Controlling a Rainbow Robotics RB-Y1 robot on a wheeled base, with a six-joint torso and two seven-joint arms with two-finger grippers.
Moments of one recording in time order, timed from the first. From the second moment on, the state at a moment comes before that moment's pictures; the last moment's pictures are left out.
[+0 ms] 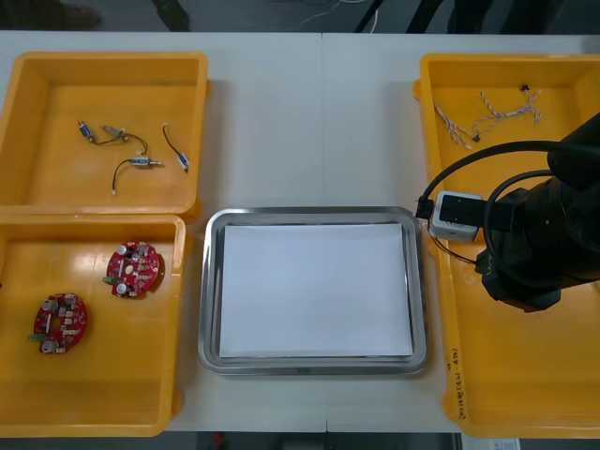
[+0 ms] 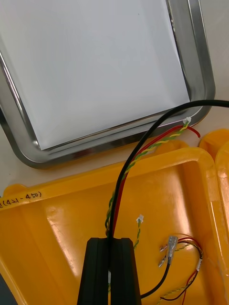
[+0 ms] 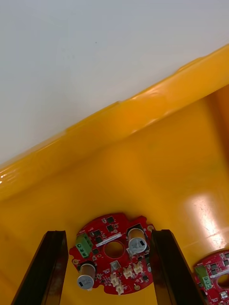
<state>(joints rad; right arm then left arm) -0.57 -1.07 0.34 -2.40 -1.15 1.77 1.73 0.14 0.72 0.43 -1.99 0.78 1.56 -0.51</state>
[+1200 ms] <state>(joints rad) -0.57 -1.07 0.34 -2.40 -1.15 1.77 1.73 0.24 0.56 0.37 -2.07 0.54 1.50 -0.40</state>
